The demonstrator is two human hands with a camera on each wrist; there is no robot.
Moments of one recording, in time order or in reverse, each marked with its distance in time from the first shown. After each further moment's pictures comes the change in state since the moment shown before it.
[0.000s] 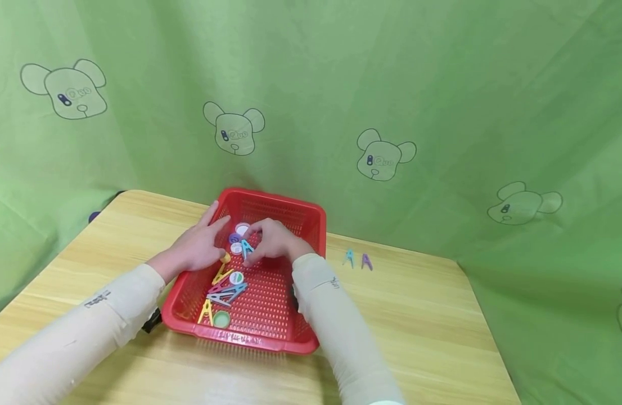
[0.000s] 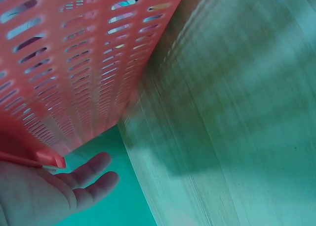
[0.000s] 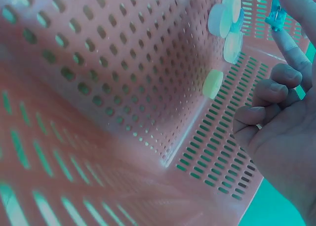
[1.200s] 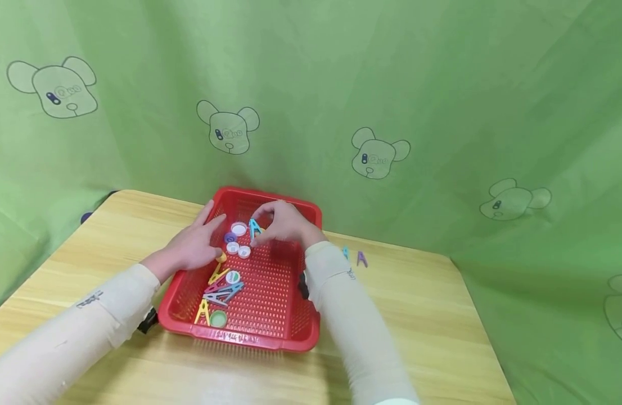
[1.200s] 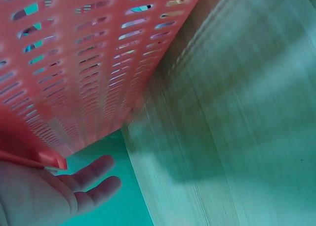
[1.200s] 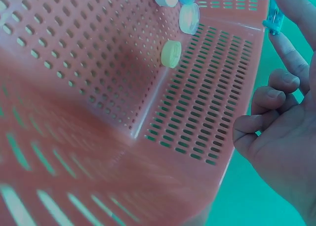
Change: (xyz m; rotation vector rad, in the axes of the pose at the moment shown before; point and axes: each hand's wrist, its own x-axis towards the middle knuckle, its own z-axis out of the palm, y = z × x) left_hand -0.001 0.001 -0.002 -0.024 -0.008 0.002; right_hand -0.019 -0.007 -0.045 0.066 0.117 -0.035
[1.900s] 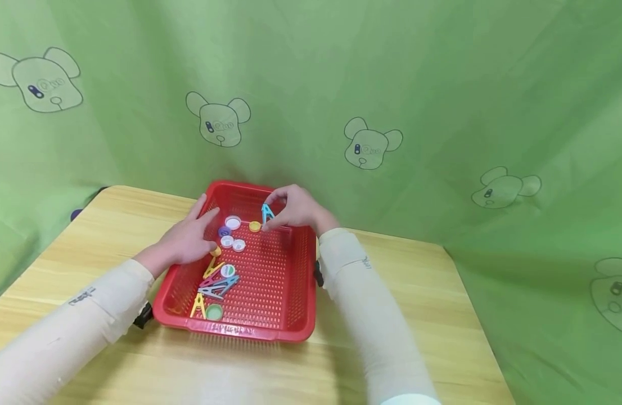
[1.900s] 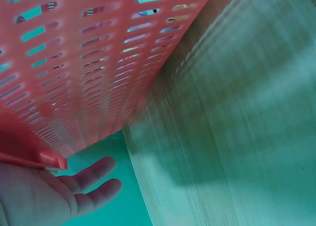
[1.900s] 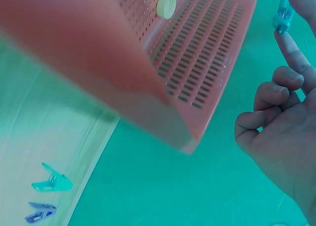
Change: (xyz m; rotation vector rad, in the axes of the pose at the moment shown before) left_hand 0.001 0.000 -0.001 0.001 -0.010 0.005; right_hand -0.019 -0.001 -0.039 -0.086 0.040 -0.013
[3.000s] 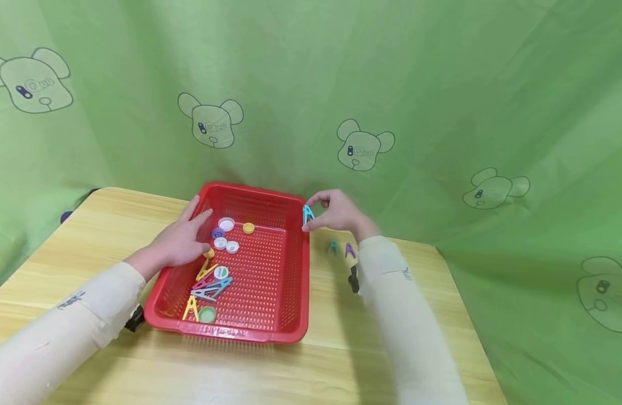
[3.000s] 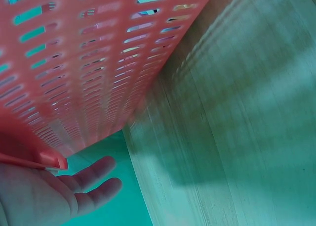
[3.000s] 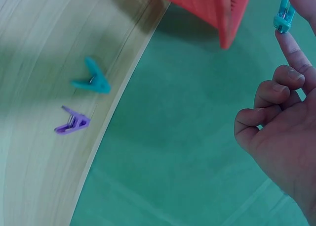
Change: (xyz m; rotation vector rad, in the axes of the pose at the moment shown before) left_hand -0.002 0.001 -0.001 -0.034 -0.006 -0.007; right_hand -0.054 0.054 -0.056 -0.008 0.086 0.090
